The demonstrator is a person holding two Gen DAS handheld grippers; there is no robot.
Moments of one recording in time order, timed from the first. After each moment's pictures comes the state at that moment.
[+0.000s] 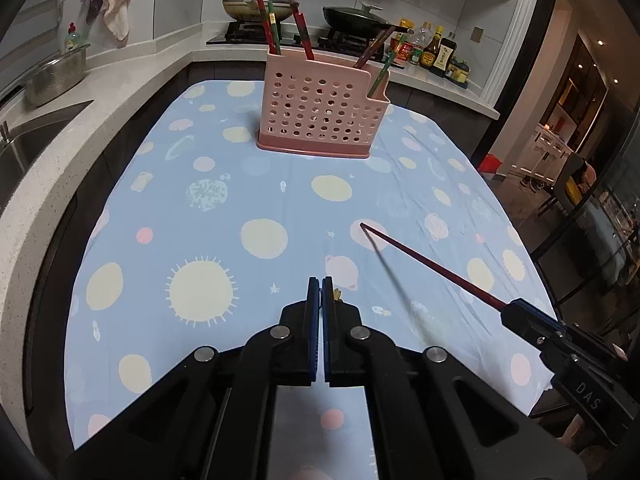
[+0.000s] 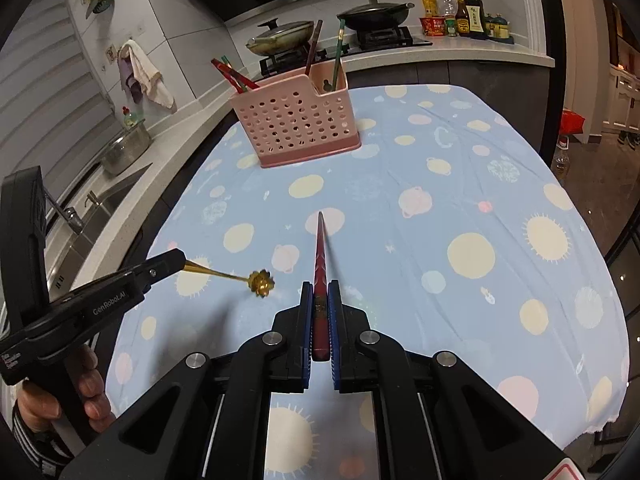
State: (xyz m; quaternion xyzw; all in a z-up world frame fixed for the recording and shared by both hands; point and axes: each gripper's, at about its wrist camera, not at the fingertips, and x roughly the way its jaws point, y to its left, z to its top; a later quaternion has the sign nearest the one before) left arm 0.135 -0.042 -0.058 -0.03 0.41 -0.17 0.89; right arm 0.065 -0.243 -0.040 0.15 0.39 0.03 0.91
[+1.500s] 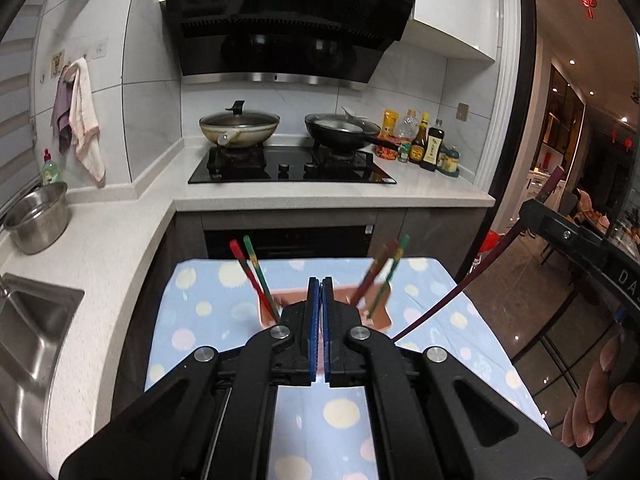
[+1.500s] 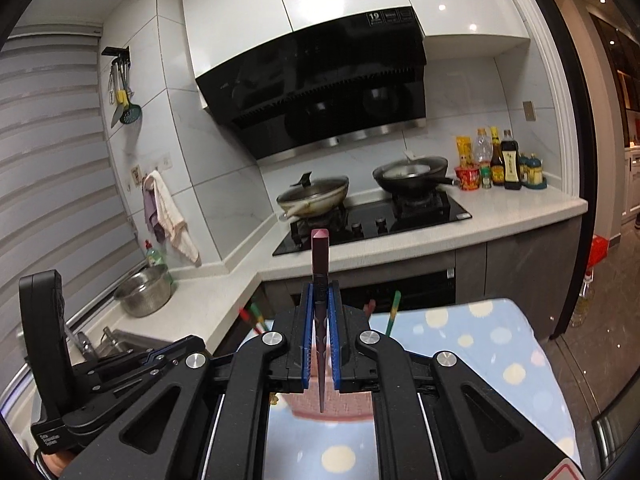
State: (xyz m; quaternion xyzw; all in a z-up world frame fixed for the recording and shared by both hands) left arm 0.303 -0.067 0.121 0.00 0.27 -0.19 0.95; right arm 0.258 -0.266 0.156 0.13 0.17 0.04 0.98
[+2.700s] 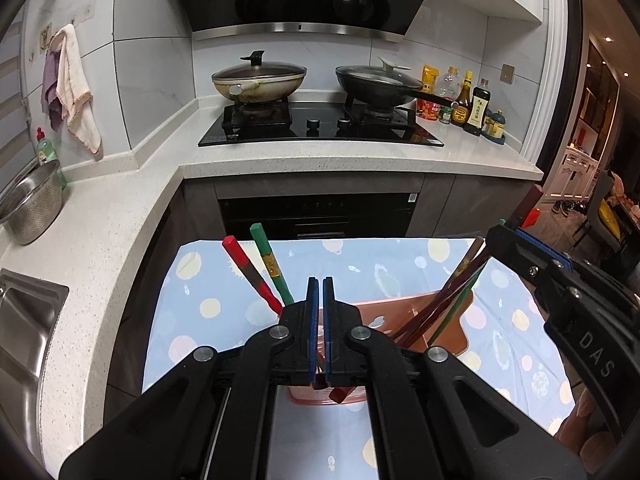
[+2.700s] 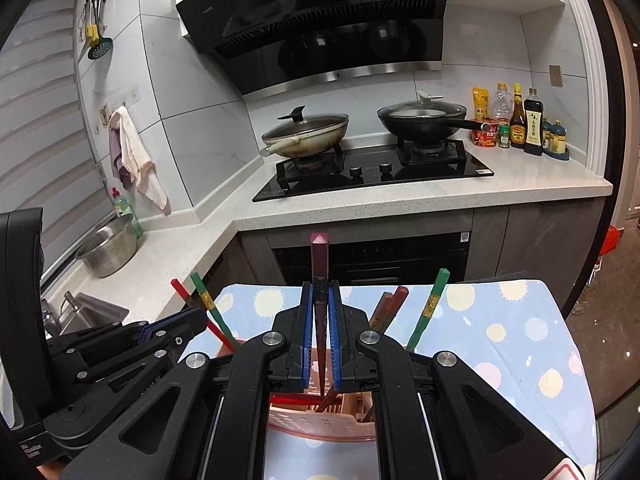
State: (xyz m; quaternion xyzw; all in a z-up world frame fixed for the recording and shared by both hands) left arm 0.409 -0.087 0.051 0.02 0.34 -0.13 0.93; right arm 0.383 -0.238 0.069 0.10 0.28 0.04 0.96
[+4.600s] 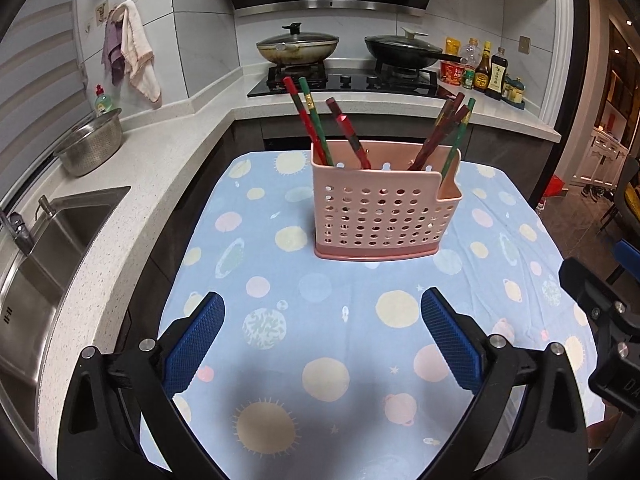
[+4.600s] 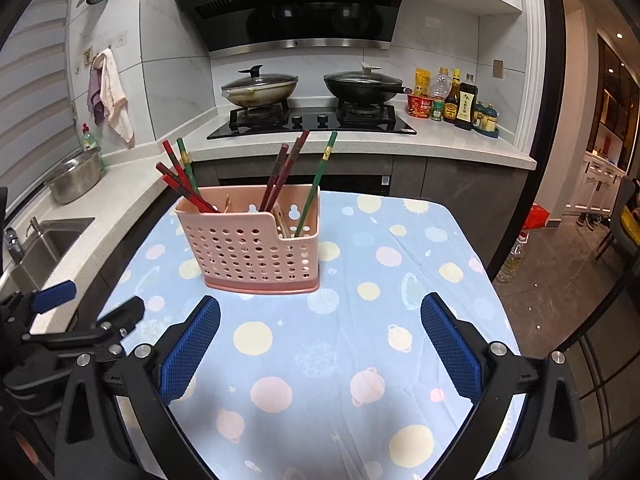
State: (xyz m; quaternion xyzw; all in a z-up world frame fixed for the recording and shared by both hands) left arm 0.245 -0.066 0.004 0.04 0.38 -0.06 0.92; right arm 0.204 -0.245 0.033 0.02 0.33 -0.06 0.94
